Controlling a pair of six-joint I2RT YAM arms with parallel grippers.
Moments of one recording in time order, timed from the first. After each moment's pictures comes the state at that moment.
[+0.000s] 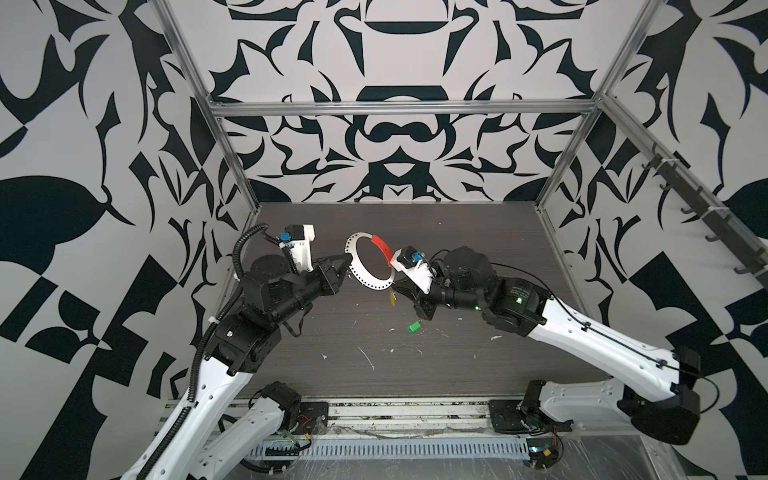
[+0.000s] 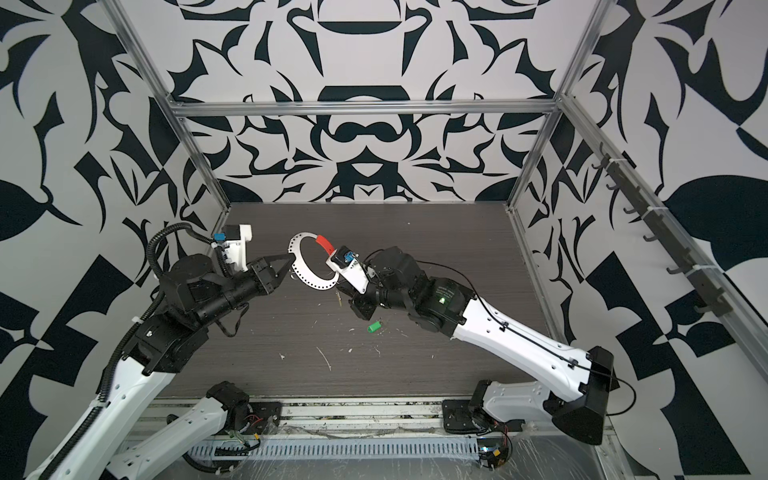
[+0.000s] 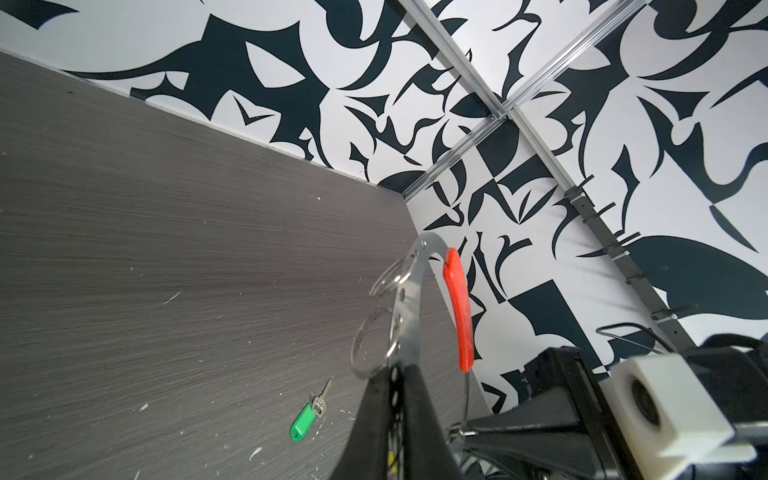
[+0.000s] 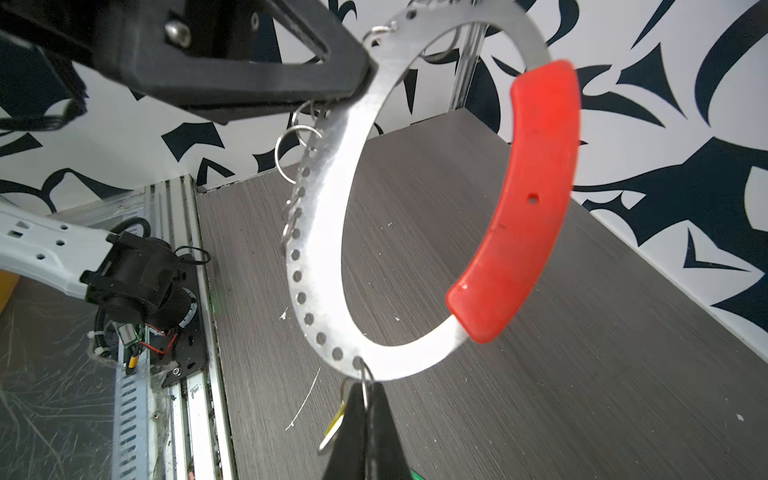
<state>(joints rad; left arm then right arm) -0.52 0.77 1.00 -0.45 0.22 -0.72 0.99 1.23 1.26 -0.50 -0.14 -0.05</state>
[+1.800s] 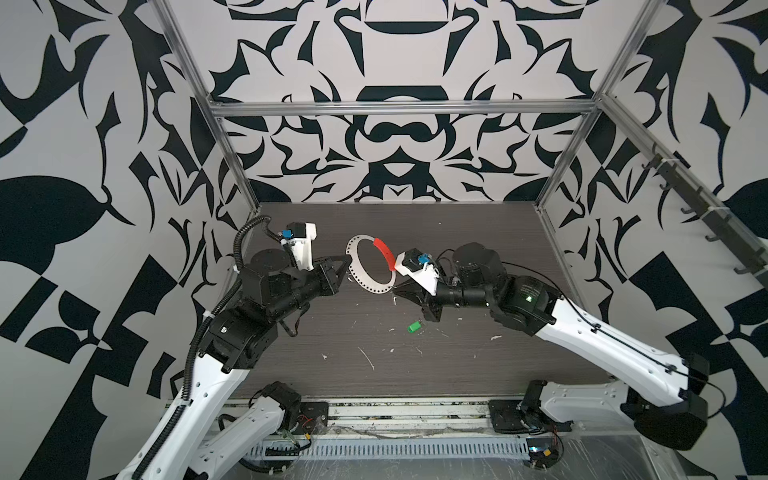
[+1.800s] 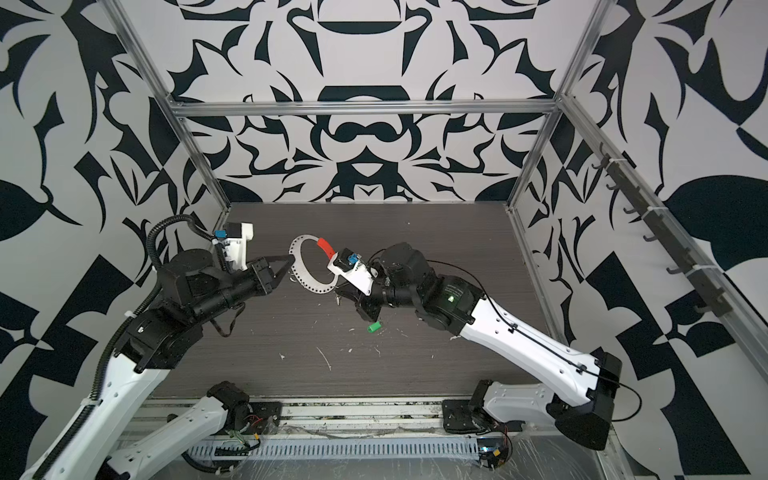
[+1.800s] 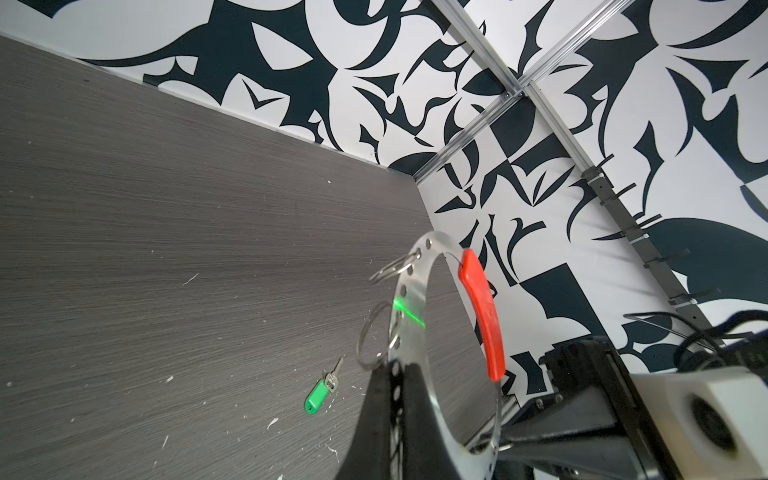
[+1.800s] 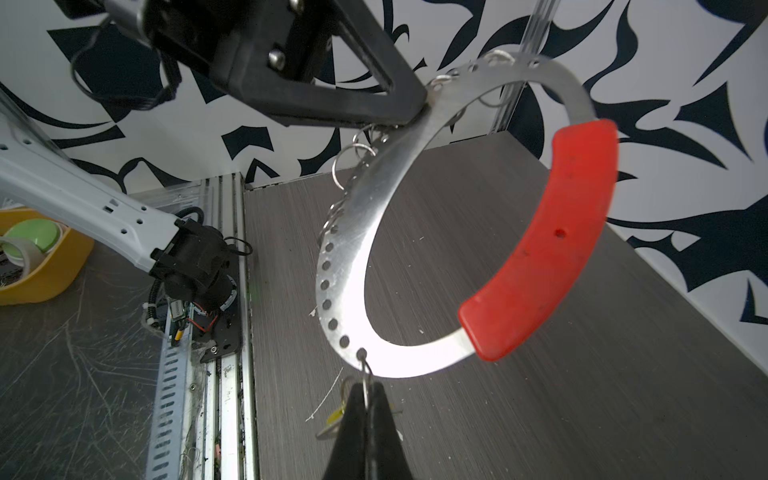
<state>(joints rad) -0.52 0.80 1.09 -0.58 0.21 -0.68 0.95 1.20 1.26 -0.51 -0.31 -0.11</state>
